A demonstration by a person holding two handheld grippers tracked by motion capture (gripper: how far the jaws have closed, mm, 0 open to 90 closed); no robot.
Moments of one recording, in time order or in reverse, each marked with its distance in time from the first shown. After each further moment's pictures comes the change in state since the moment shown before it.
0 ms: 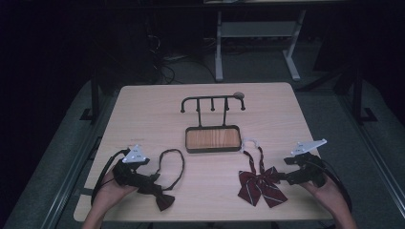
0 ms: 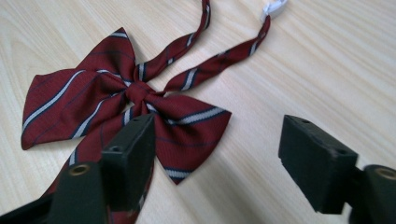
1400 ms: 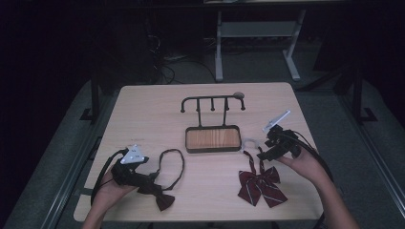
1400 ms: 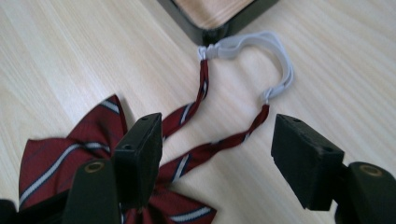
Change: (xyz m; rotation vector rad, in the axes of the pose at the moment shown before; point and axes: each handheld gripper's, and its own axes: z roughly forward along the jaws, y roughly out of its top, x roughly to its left) left arm 0.001 -0.001 -0.003 -0.036 0.022 0.014; right arm -0.005 0.097 0.029 0.190 0.023 -0.082
